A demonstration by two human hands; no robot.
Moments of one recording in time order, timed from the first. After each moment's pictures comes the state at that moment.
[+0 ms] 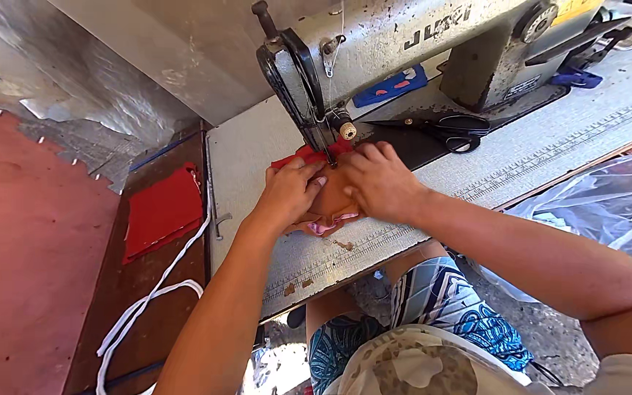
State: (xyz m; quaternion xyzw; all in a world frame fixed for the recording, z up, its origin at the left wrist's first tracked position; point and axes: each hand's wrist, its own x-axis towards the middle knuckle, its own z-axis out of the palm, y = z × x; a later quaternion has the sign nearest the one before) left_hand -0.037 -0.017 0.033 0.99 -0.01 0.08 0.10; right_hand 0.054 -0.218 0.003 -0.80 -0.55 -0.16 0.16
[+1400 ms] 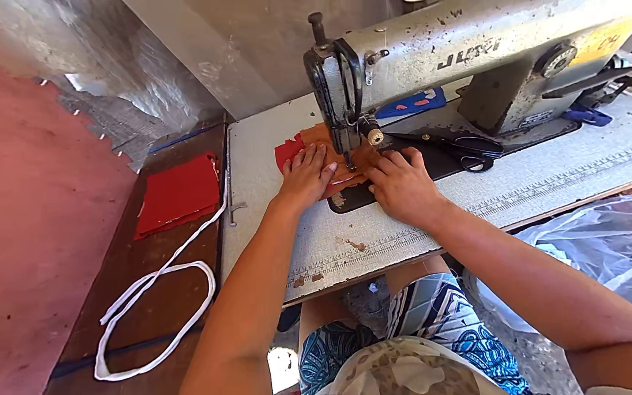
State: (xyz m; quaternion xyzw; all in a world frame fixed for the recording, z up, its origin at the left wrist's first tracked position) left_hand -0.004 0.009 0.006 0.98 0.12 0.02 0.13; right_hand 0.064 -0.219 -0.003 -0.83 -0.52 -0.19 0.12
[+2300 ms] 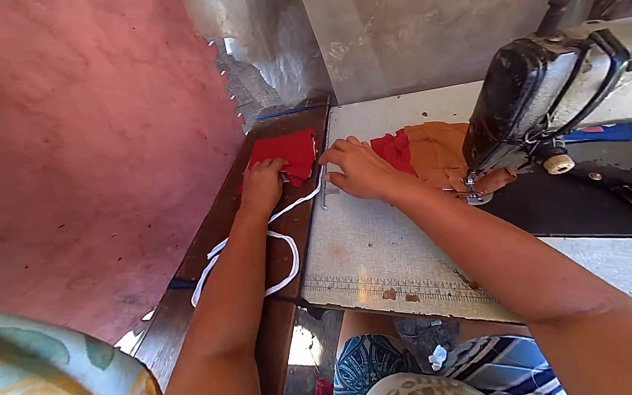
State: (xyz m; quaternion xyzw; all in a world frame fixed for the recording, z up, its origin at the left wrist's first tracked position) left_hand -0.181 0.200 -0.001 0.93 0.32 0.18 0.03; right_hand 0.001 0.023 0.048 -0.68 -0.70 0.05 0.22
